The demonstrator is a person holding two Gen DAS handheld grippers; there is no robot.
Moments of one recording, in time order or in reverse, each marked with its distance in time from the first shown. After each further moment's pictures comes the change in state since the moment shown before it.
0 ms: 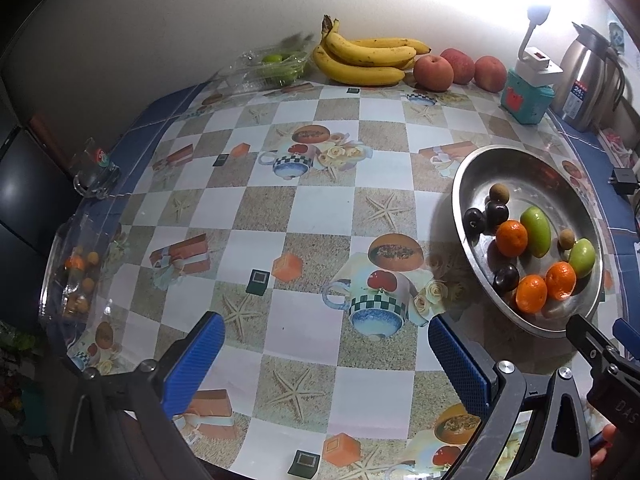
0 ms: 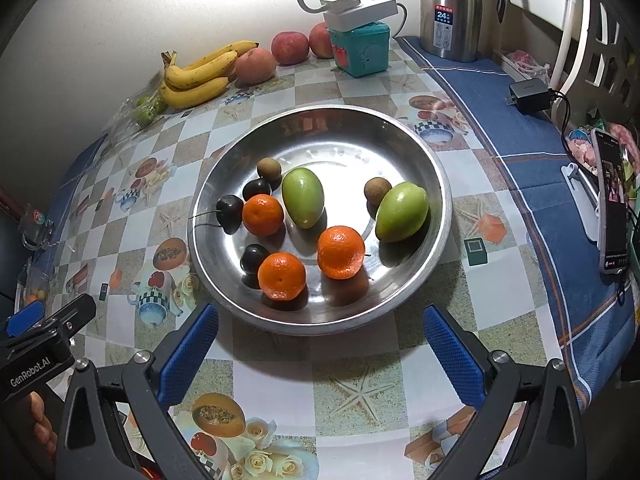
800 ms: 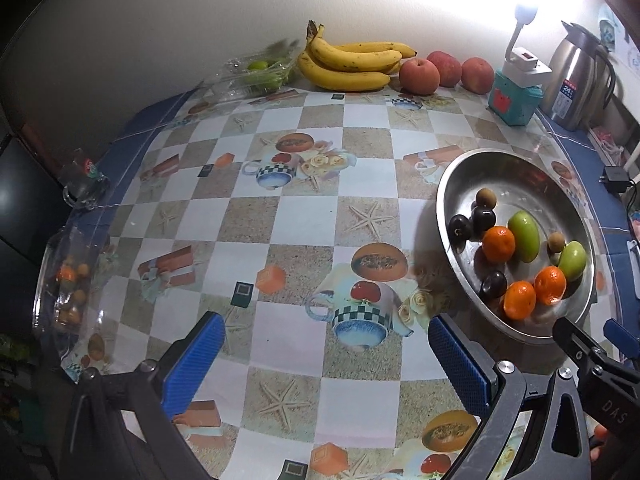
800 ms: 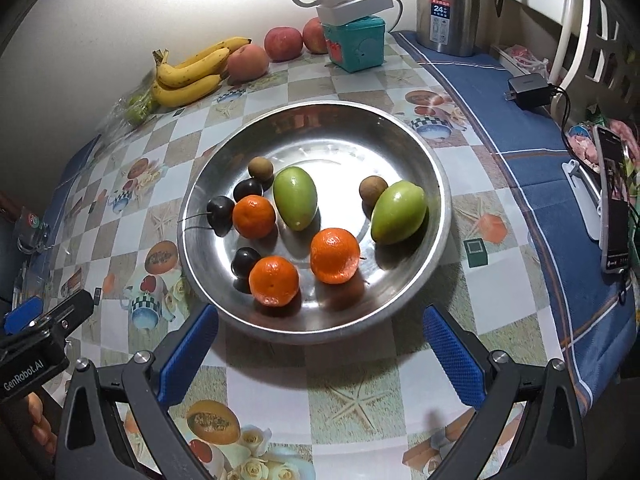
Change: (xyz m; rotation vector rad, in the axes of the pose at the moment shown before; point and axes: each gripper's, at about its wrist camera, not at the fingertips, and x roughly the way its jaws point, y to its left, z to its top) left arm 0.000 -0.008 0.006 0.022 -0.019 -0.034; right arm 0.005 -0.003 0.002 0.010 0.008 -0.016
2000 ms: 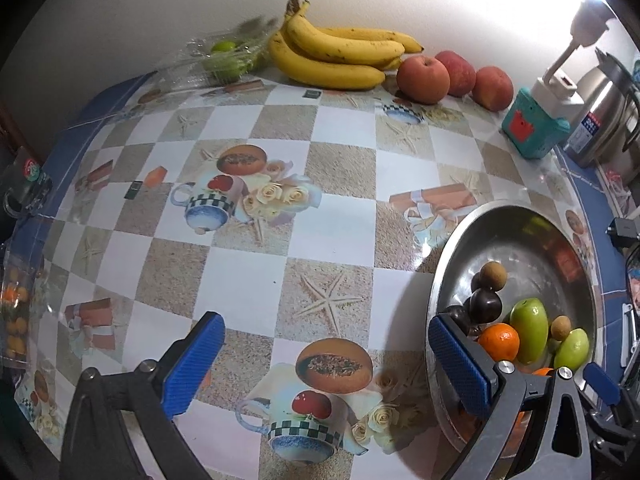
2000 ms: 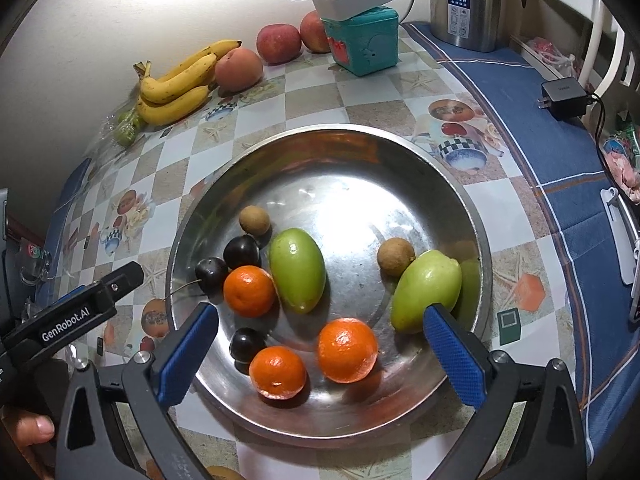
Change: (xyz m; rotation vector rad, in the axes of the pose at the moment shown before) left arm 0.080 -0.019 0.075 -0.084 0.054 -0.120; right arm 0.046 -0.002 0.061 0.035 0.043 0.060
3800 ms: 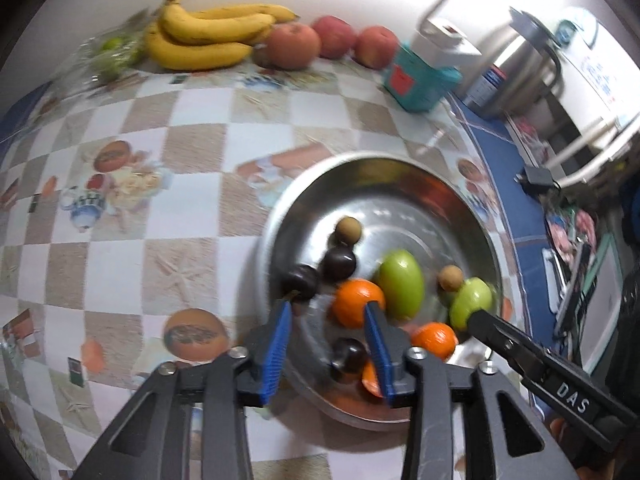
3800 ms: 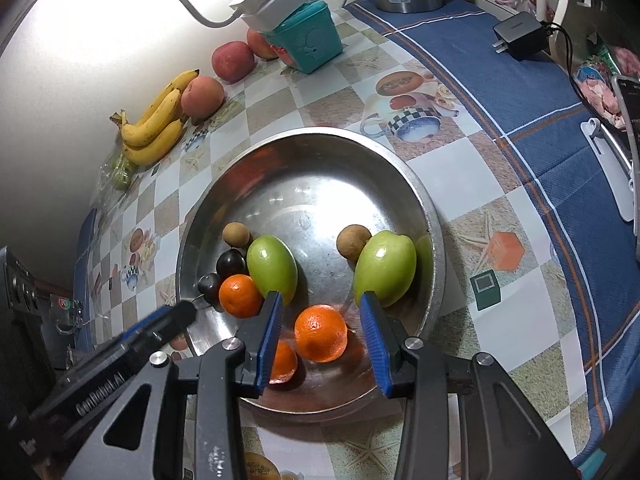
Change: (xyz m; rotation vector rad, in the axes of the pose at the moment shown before) left arm -0.012 -0.063 -0.006 0.121 0.114 -0.279; right arm -0.021 -0.043 0.003 0.207 0.049 0.090
